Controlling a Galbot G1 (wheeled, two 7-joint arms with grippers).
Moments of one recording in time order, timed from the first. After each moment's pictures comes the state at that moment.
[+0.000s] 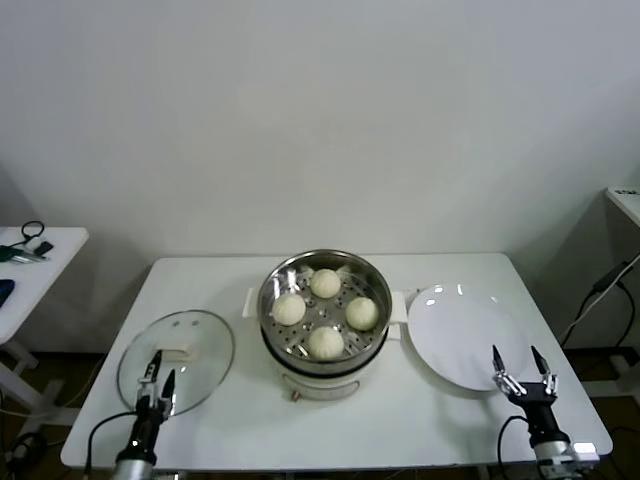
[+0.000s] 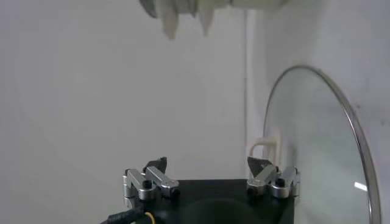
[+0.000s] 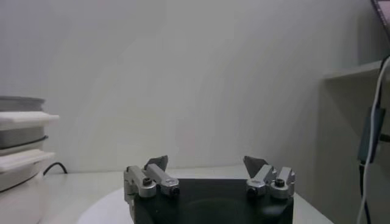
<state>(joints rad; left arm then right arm) 1.51 -1.41 -0.76 -1.57 1.42 -0.16 -0.45 -1.50 1.10 0.61 1.52 0.56 0.48 -0.11</state>
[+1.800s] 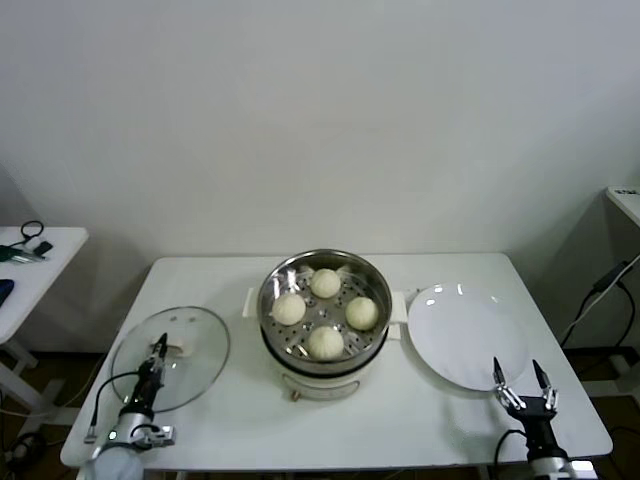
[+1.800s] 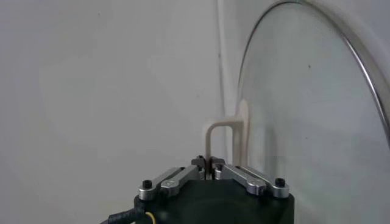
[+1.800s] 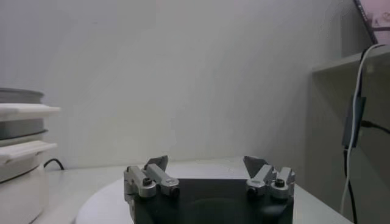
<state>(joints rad) 1.24 -1.32 -0.75 -1.26 1.44 -0.20 -0.43 -1.53 1.16 0.63 1.51 0.54 0.51 -0.11</state>
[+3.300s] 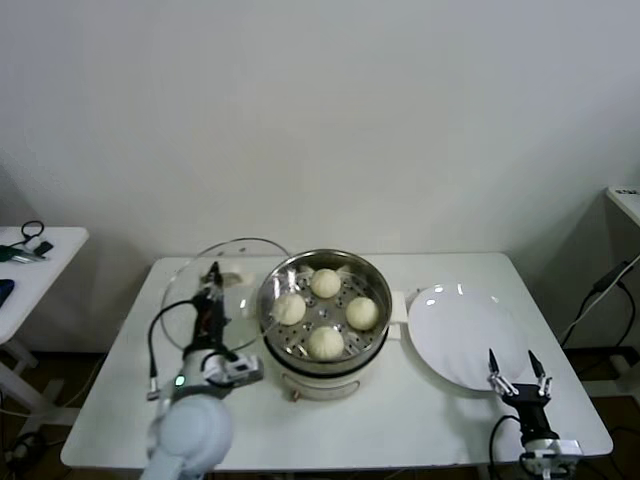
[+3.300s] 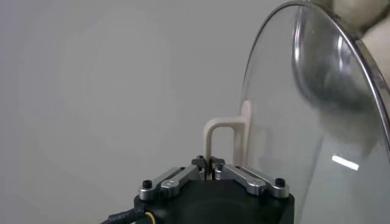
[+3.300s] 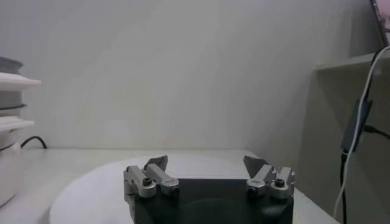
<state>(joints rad) 1.23 -1.28 -0.20 -2.09 1.31 0.60 0.16 -1.46 1.15 0.60 1.49 0.43 0.42 -0.02</state>
